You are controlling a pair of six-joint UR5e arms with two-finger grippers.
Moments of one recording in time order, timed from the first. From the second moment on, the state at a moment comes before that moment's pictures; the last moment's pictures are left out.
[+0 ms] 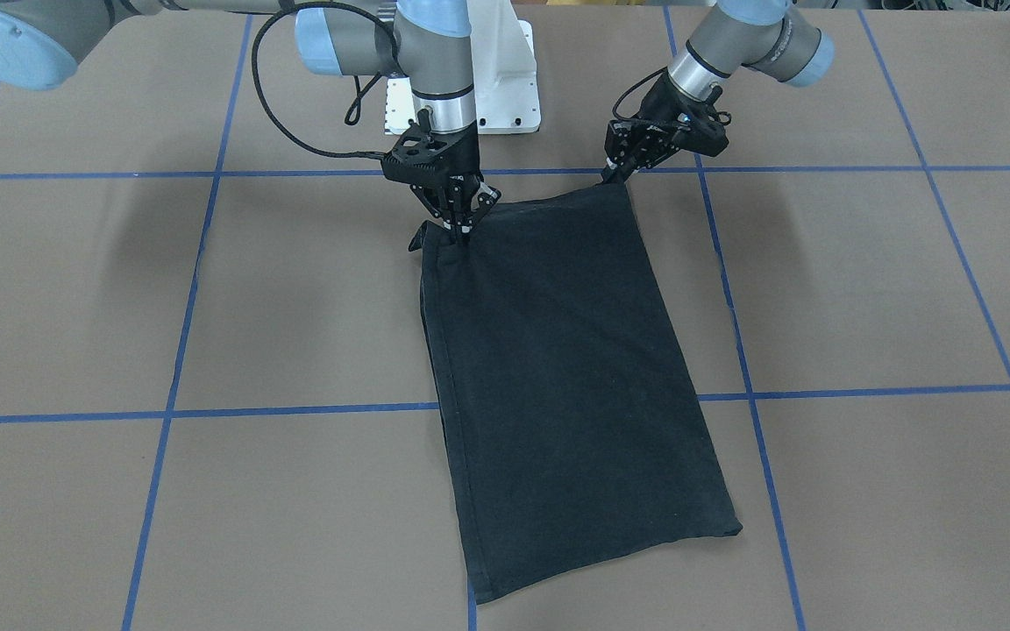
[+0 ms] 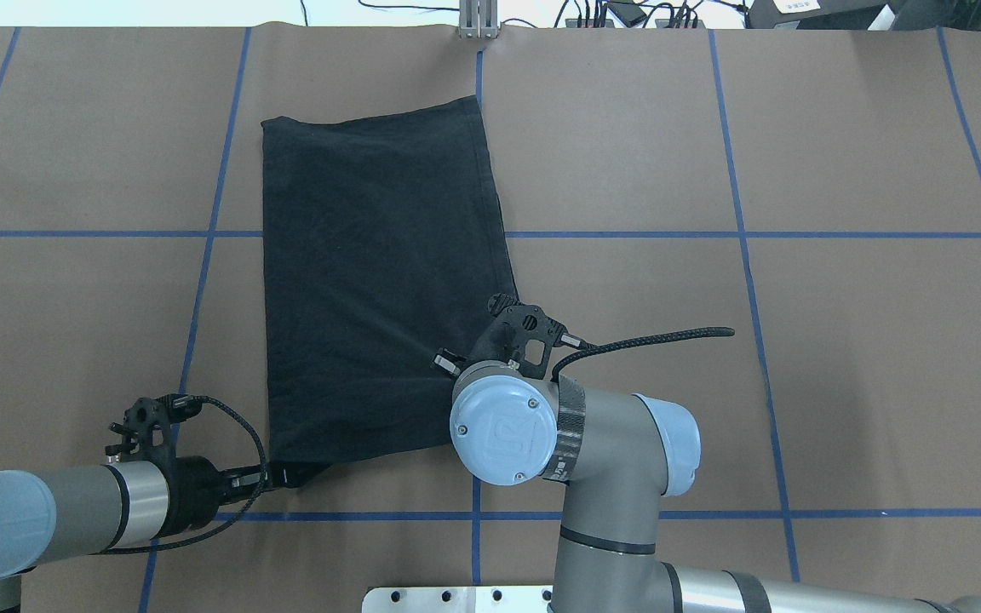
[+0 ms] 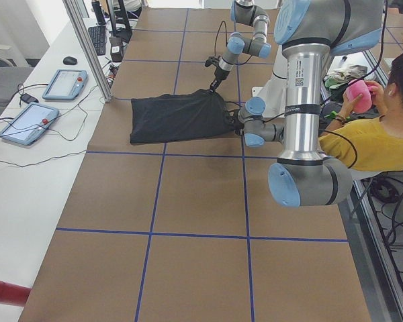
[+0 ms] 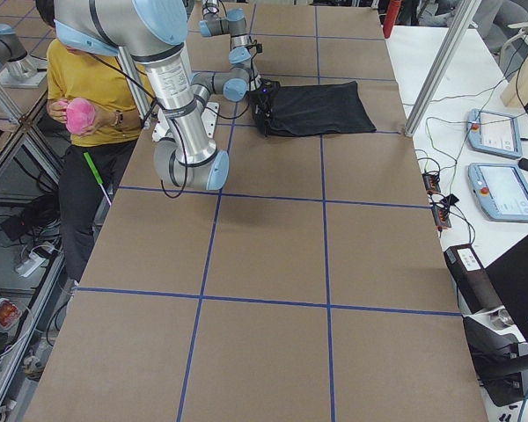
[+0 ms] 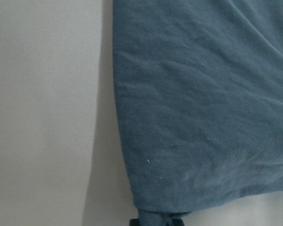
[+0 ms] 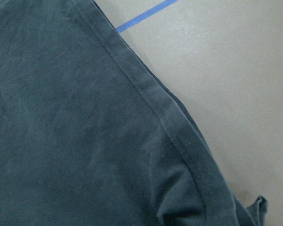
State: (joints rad) left arm -0.20 -1.53 -1.94 -2.51 -1.56 -1.66; right arm 0.25 -0.89 1.71 -1.51 1.37 1.86
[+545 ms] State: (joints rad) left arm -0.20 -1.53 -1.96 -2.51 -1.56 -1.66; right arm 0.24 -0.91 1.73 -1.51 1.37 1.86
